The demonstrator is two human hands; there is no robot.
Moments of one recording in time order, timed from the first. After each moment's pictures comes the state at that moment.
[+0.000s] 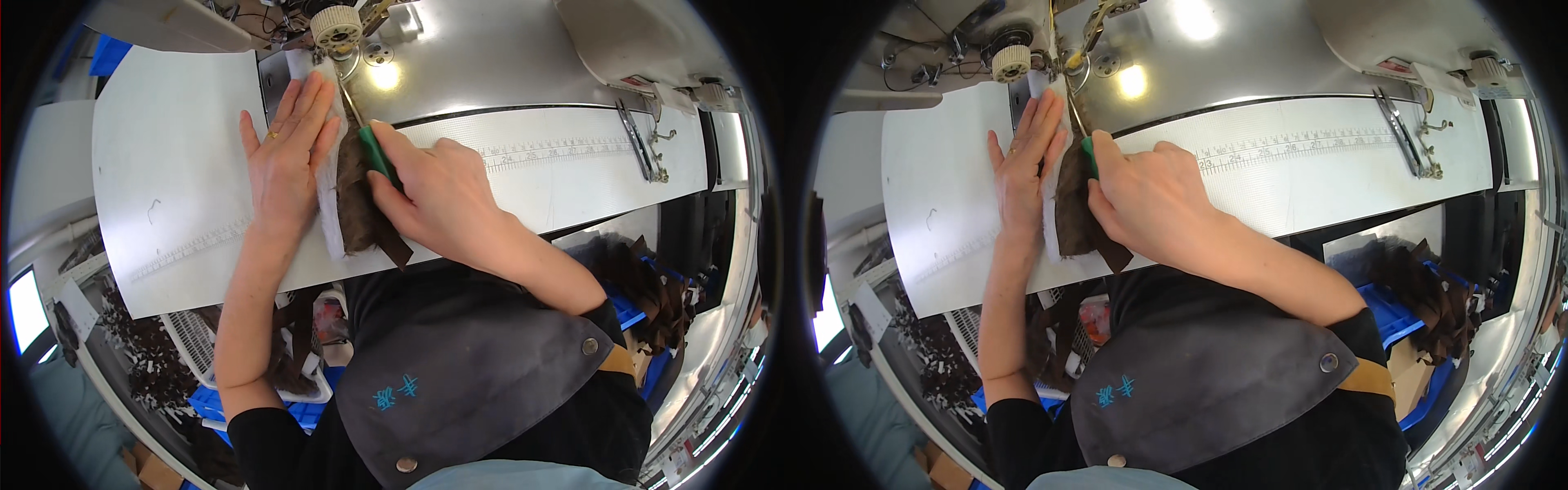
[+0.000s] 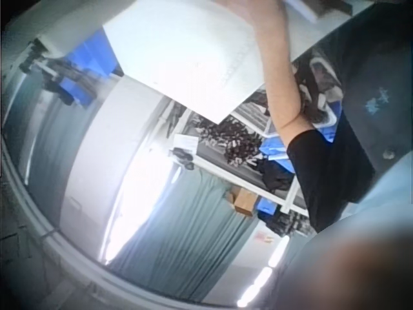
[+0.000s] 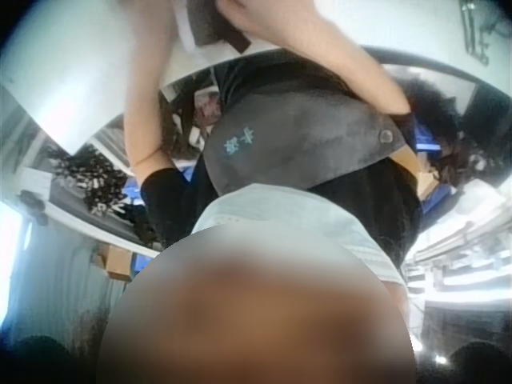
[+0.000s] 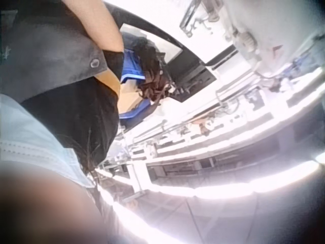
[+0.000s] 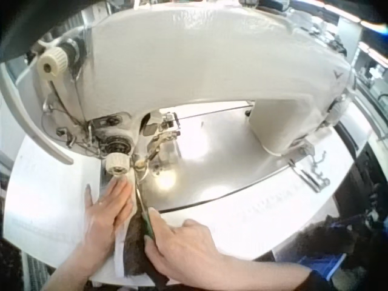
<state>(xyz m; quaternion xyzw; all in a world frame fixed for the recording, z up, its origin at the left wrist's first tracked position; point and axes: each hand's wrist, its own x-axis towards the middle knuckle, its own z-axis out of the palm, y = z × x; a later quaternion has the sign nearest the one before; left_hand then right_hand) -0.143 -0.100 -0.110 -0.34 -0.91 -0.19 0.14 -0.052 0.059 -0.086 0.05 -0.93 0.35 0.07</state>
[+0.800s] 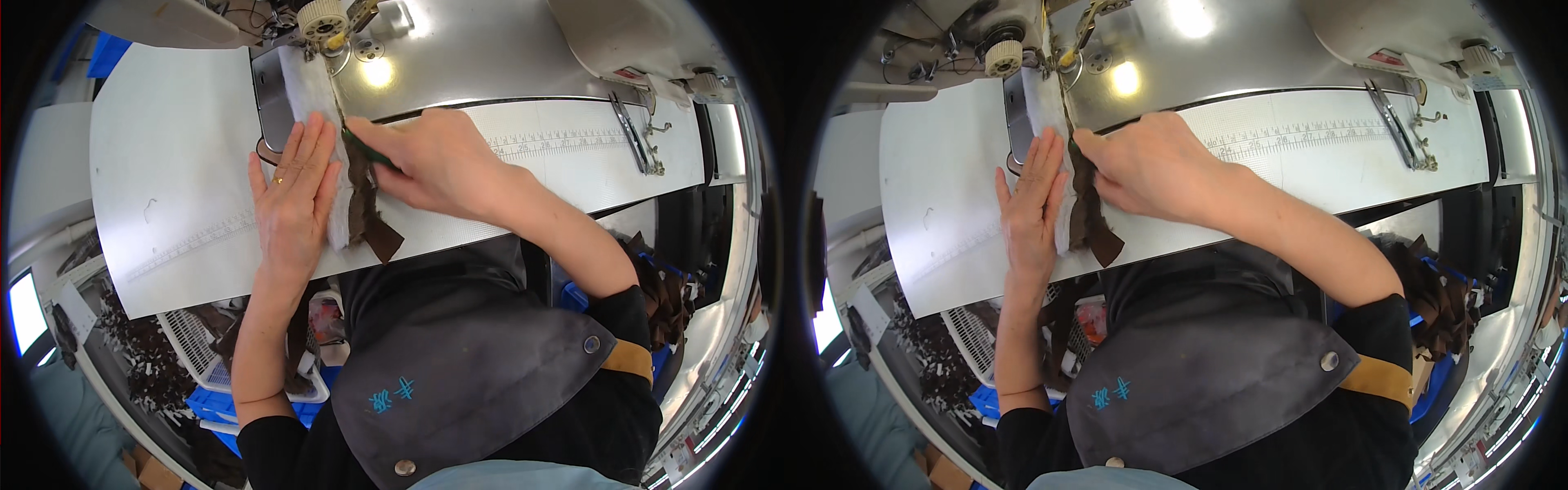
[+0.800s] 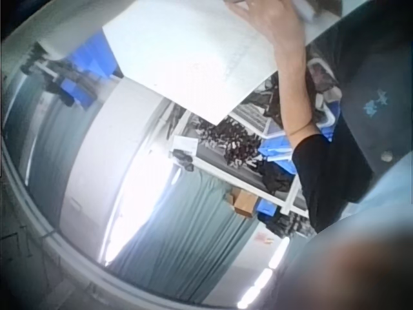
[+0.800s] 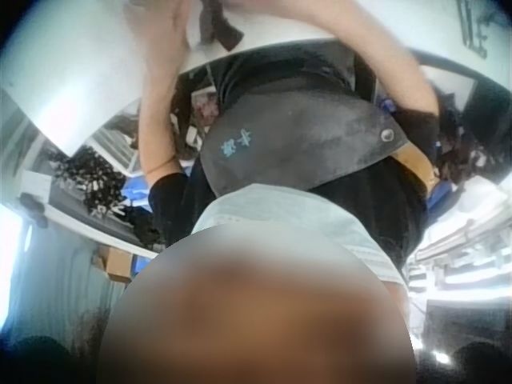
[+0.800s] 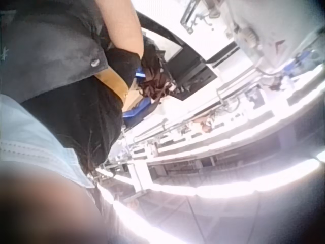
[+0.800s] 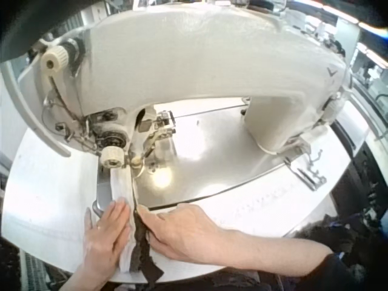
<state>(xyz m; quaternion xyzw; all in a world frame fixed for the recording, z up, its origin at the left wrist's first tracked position) -0.097 -0.109 -0.101 -0.32 -0.92 -0.20 0.09 -0.074 0.087 -0.091 0.22 -0.92 0.32 0.11</state>
